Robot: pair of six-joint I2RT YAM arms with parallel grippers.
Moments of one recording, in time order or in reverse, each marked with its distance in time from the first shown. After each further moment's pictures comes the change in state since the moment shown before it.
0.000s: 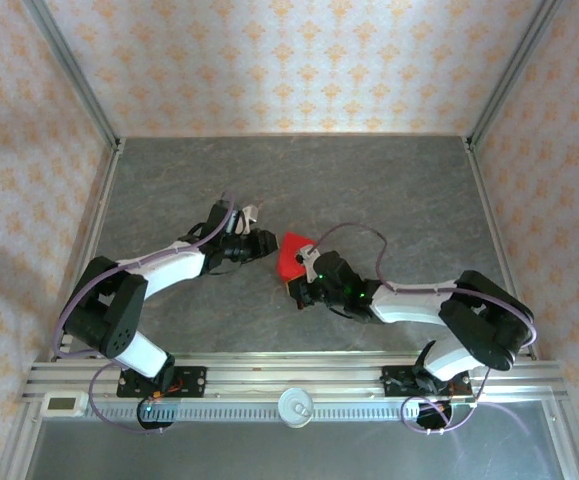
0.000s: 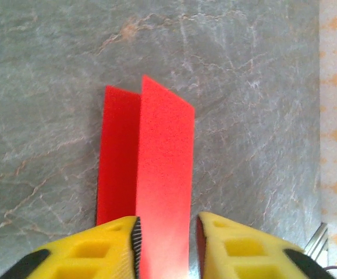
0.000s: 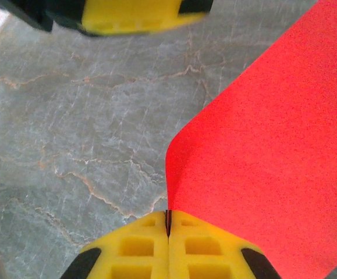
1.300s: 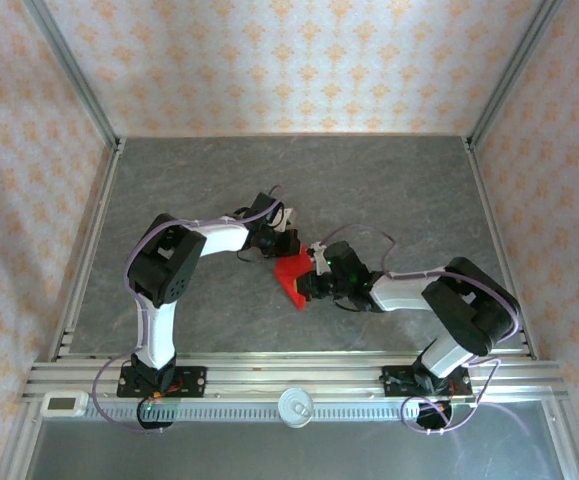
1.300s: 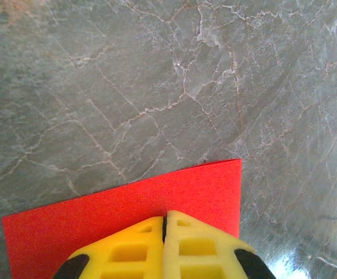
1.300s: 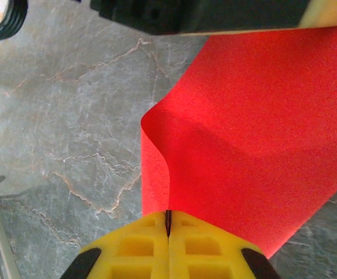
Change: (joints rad) left arm -0.090 0.456 0.366 -0.155 0.022 0.227; right arm -0.152 0.099 0.000 0.016 -0.202 0.093
